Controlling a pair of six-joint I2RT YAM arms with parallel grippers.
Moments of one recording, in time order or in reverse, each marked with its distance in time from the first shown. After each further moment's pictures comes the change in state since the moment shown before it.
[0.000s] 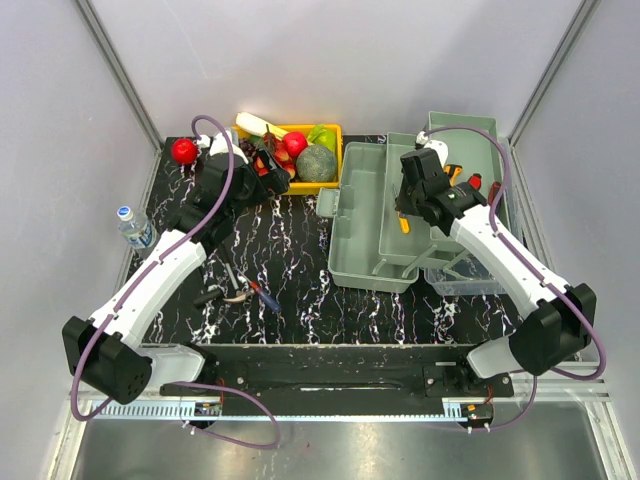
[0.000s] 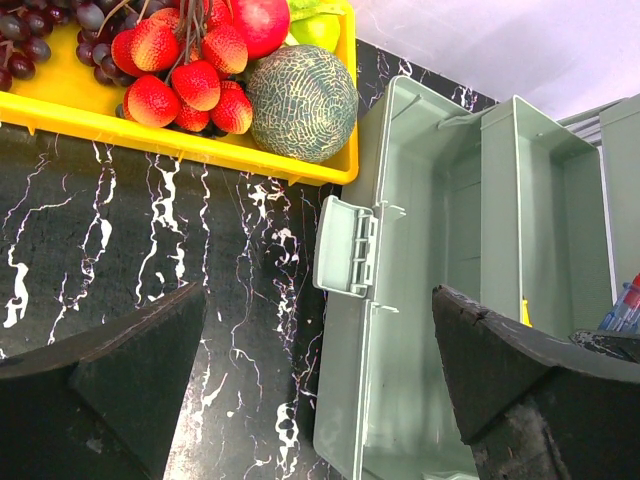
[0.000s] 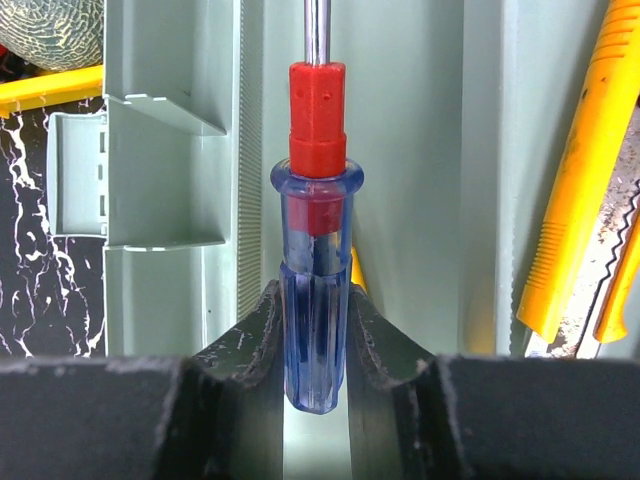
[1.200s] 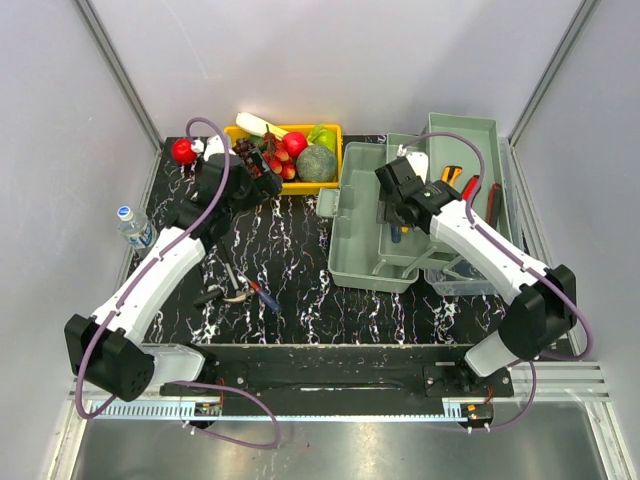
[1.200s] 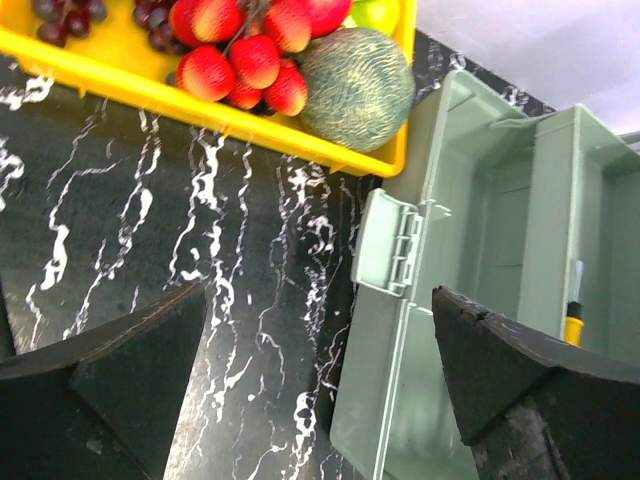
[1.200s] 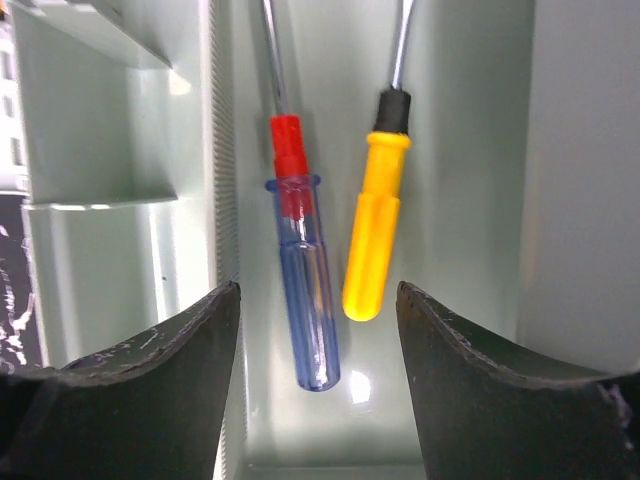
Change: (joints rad) left arm 0.041 0.016 0.000 -0.052 -0.008 -0.032; right arm 0.098 0.101 0.037 -0.150 0.121 0.052
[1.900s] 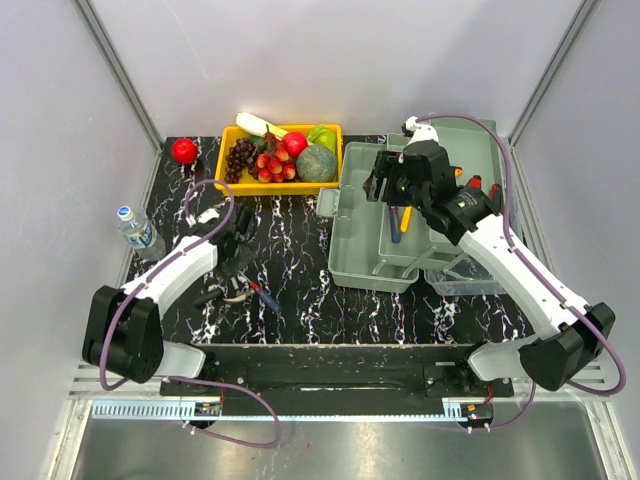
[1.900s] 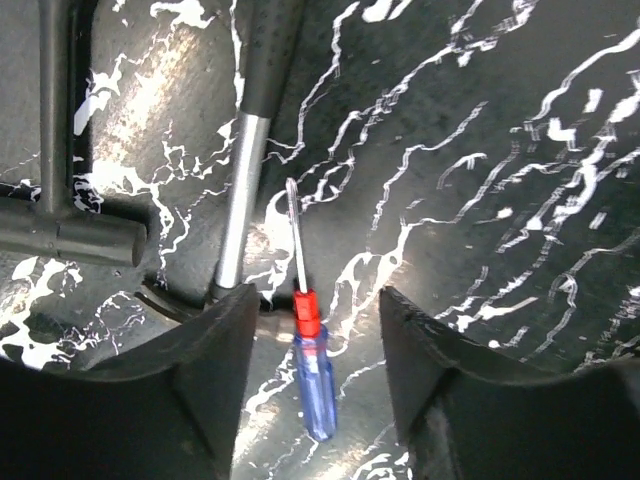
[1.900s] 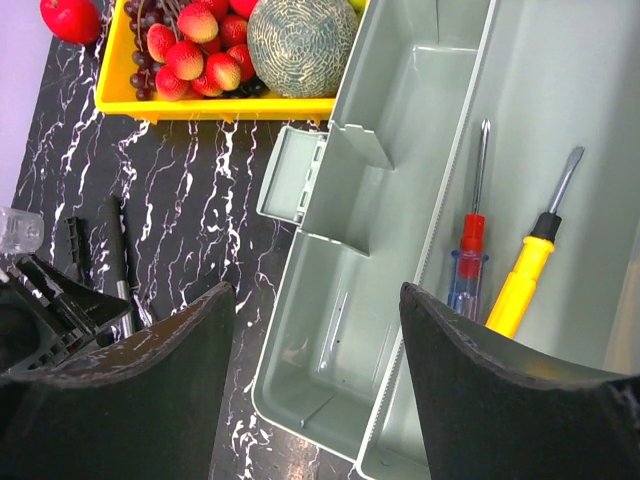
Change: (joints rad) left arm 0.058 0.083 -0.286 -0.361 -0.127 -0.331; right arm 0.001 -0.187 0.048 0.244 -0.272 -0.082
